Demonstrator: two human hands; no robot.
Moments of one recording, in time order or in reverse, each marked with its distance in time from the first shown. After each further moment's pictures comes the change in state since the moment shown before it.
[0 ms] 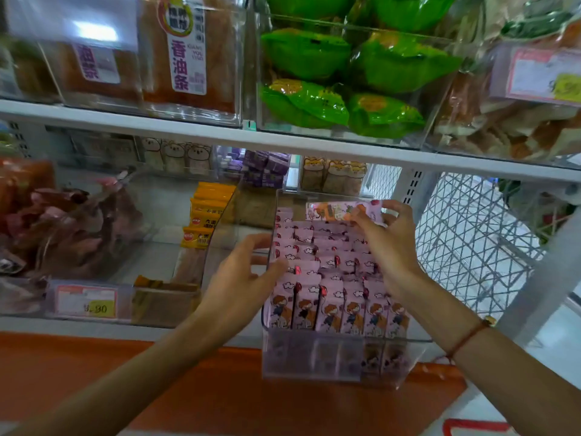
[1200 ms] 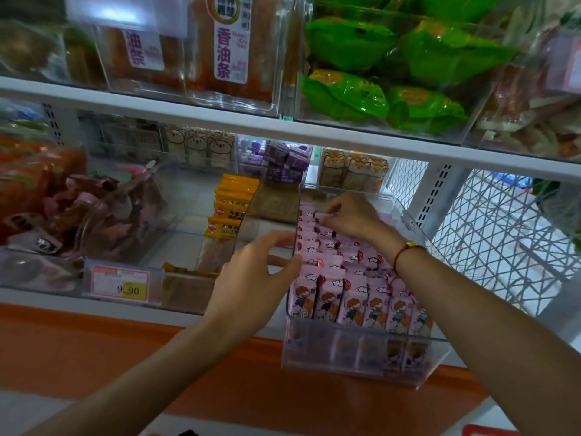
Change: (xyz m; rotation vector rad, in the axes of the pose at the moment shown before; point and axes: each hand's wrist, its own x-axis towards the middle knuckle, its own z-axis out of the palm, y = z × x) left_hand -0.018 0.004 -0.016 0.125 0.045 0.063; right_hand 0.064 0.030 0.074 -0.922 -0.570 -0.301
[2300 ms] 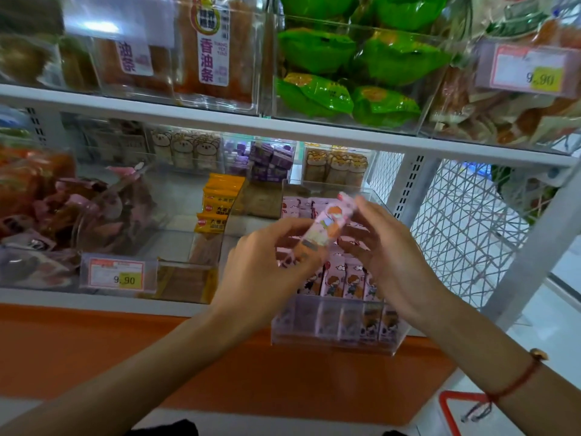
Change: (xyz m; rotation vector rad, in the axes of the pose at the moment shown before) left_hand -0.028 0.039 0.001 -0.138 -0.027 0.231; right_hand -0.170 -0.049 -0.051 1.271 0.125 0.137
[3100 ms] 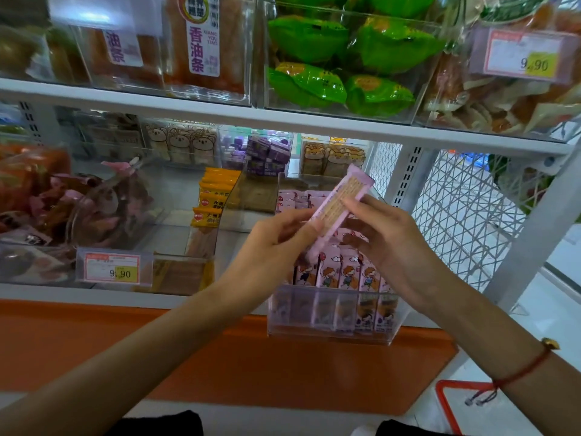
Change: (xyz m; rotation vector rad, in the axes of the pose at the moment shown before) left_hand 0.011 0.012 0.006 -0.397 -0.186 -0.190; right_hand -0.002 -0.006 -0.011 -0.011 -0.113 -0.006
